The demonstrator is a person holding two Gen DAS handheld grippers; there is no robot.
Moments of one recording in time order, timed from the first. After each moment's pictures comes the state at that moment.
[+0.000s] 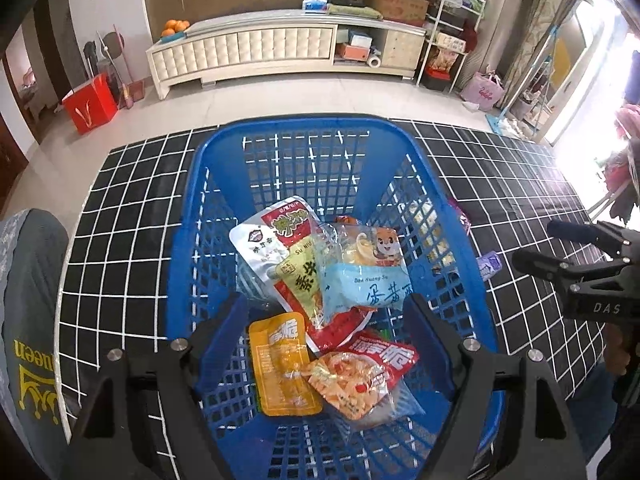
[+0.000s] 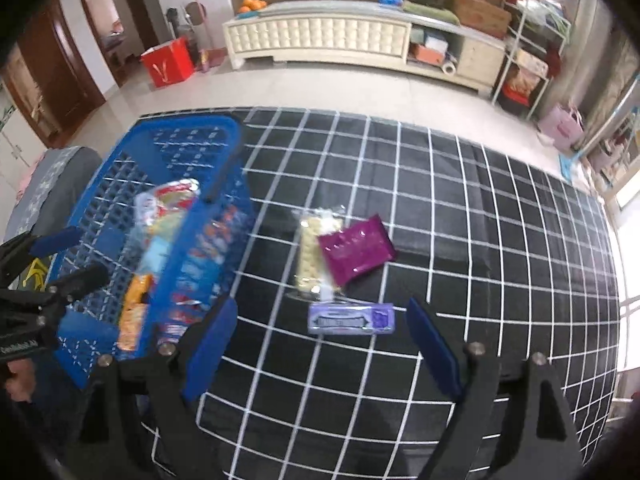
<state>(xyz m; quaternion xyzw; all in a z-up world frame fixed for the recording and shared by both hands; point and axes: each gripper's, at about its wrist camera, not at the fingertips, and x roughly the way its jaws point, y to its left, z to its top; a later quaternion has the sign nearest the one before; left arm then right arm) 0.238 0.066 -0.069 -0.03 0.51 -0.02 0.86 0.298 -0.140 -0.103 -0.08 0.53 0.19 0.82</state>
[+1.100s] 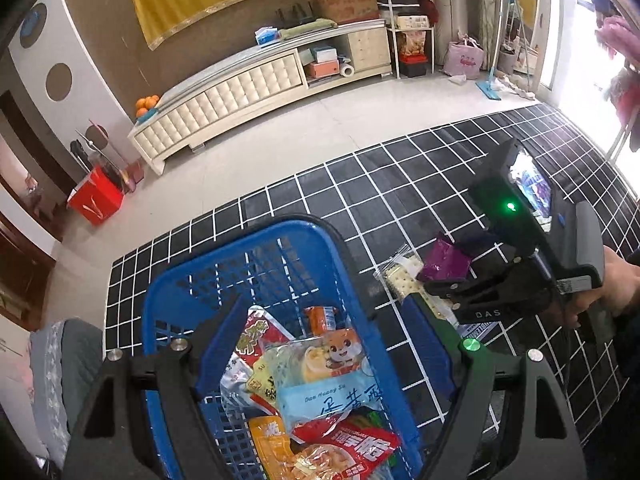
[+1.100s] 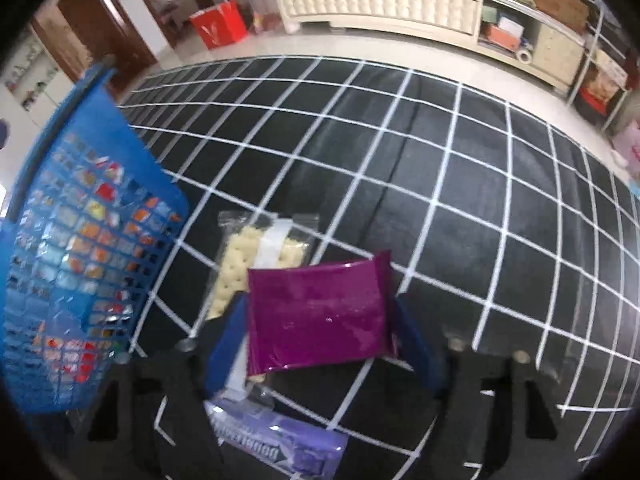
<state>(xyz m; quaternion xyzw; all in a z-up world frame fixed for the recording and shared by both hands) 0.308 -0.031 -0.053 0.14 0.48 -0.02 0.87 0.388 -0.163 -0.196 -0.09 0.54 0.33 0.77</state>
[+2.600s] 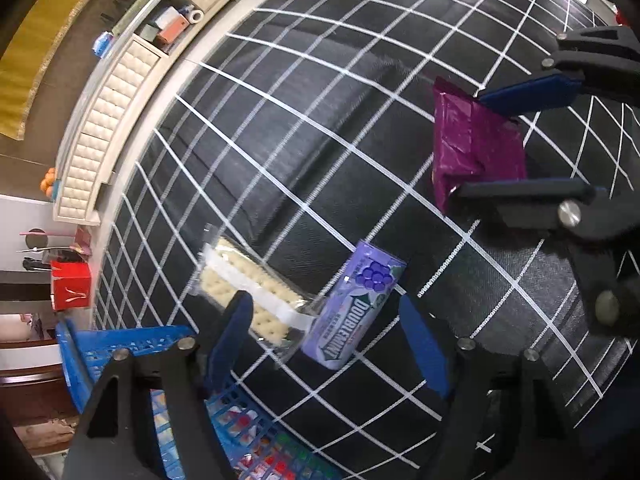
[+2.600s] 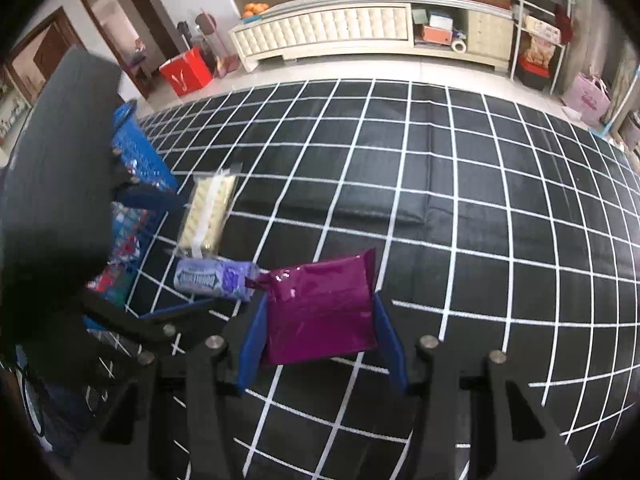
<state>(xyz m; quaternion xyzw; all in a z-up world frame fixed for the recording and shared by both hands) 0.337 -0.198 -0.172 0.34 0.61 -0.15 0.70 0.322 -0.282 -0.168 -0.03 0.52 0.27 0.81</state>
